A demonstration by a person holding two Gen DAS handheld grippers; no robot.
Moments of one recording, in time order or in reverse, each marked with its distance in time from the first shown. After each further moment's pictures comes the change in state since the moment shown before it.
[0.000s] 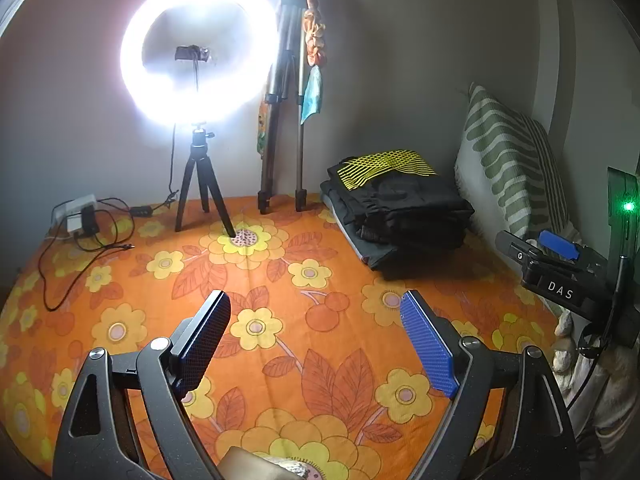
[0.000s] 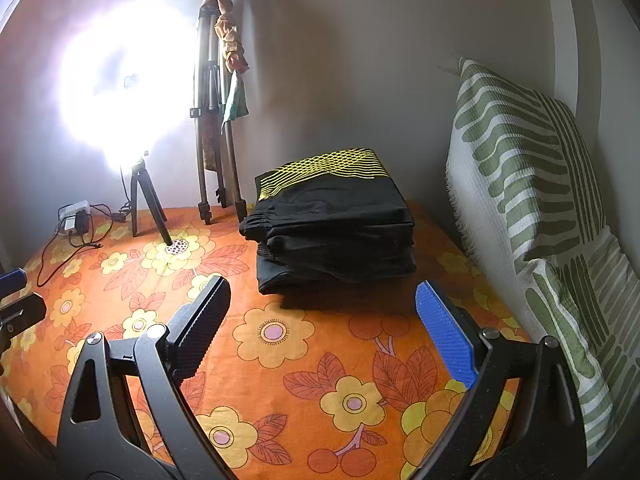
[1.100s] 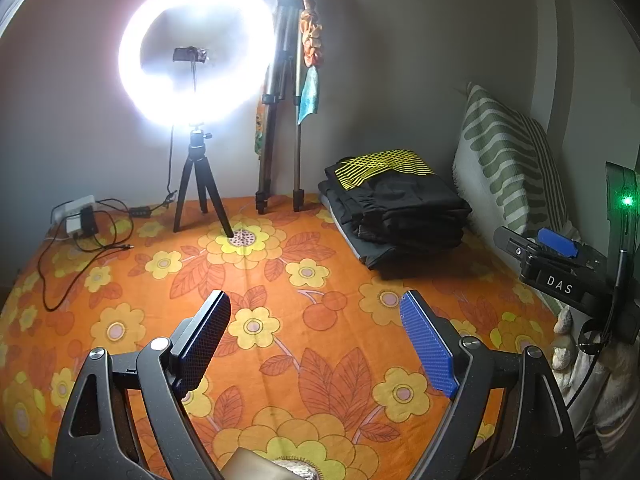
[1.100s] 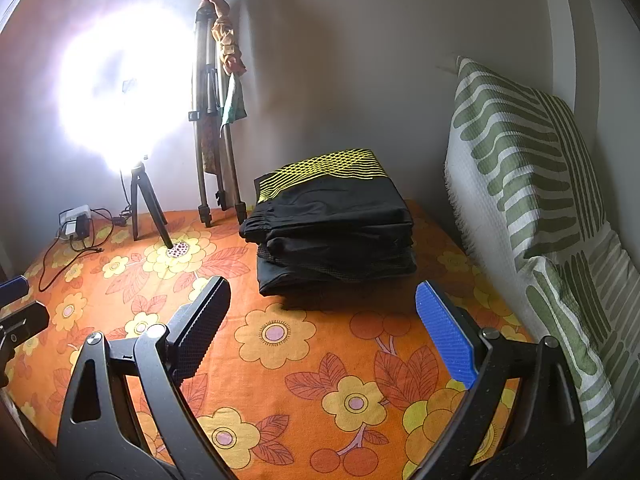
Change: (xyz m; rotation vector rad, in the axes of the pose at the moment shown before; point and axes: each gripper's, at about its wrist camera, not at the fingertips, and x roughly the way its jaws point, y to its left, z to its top) left arm 0.000 0.001 -0.002 0.002 -0.001 -0.005; right arm 0.000 -0.001 0.001 0.001 -0.001 0.001
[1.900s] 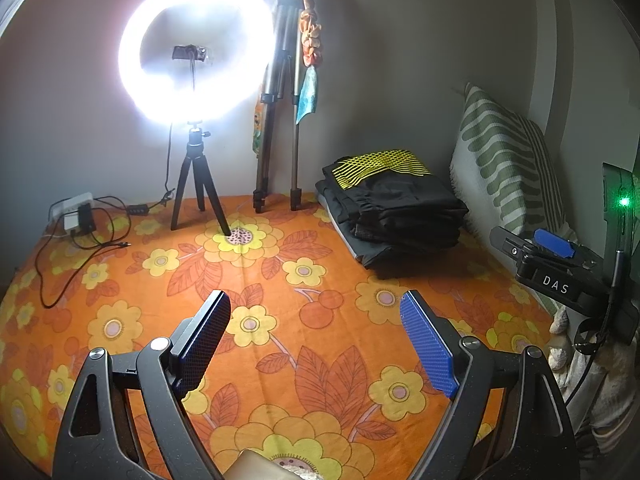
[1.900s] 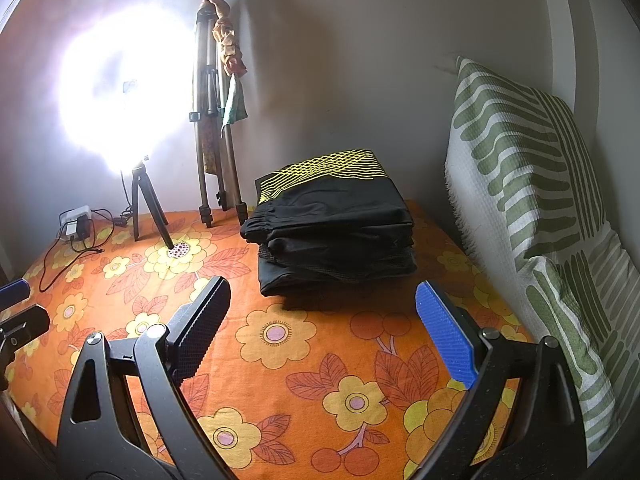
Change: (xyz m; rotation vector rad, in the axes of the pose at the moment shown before) left arm -0.001 -0.002 -0.001 -0.001 -0.001 -0.007; right arm -0.002 0.000 -0.001 0.004 -0.001 -0.002
